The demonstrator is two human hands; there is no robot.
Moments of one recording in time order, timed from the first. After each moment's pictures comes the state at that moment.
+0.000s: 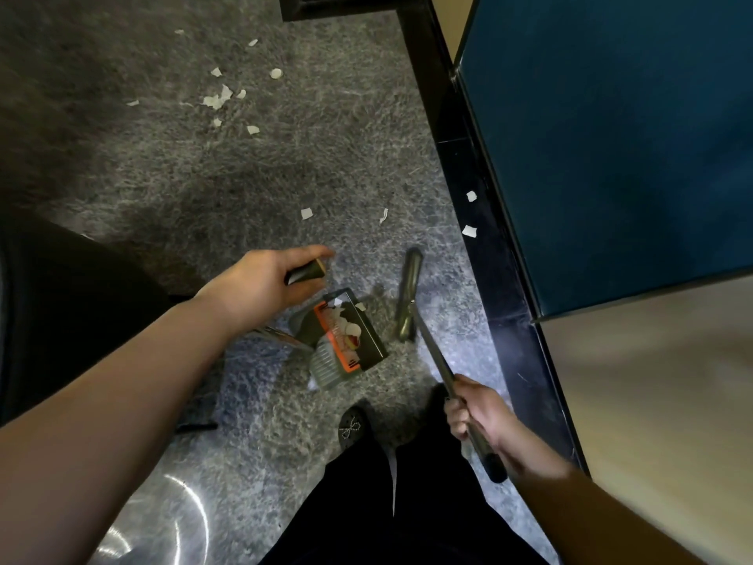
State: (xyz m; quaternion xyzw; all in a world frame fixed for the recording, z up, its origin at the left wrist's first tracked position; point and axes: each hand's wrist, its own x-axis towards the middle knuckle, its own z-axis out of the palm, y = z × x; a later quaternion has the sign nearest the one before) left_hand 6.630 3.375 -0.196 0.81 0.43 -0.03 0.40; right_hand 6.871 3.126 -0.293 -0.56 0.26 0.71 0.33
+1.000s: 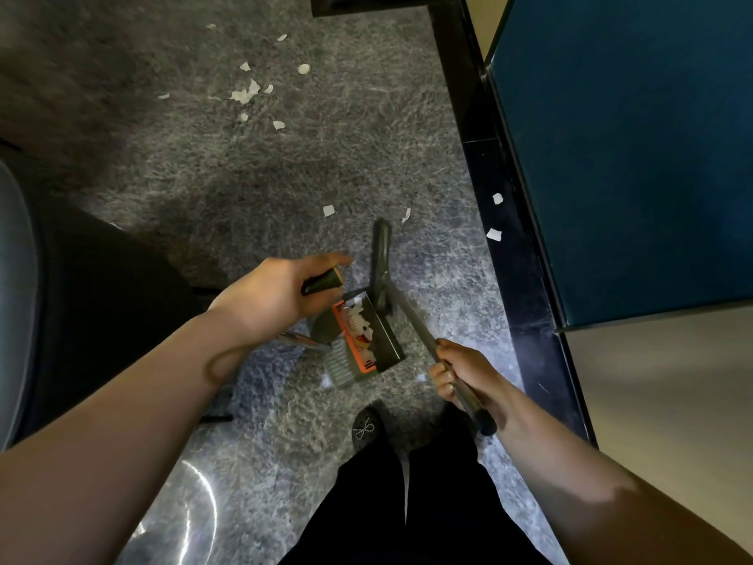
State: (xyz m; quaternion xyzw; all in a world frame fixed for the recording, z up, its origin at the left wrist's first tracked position) left_hand 6.614 3.369 -0.195 0.81 0.44 -0.01 0.39; right_hand 6.850 3.200 -0.313 -0.58 0.14 0.73 0.33
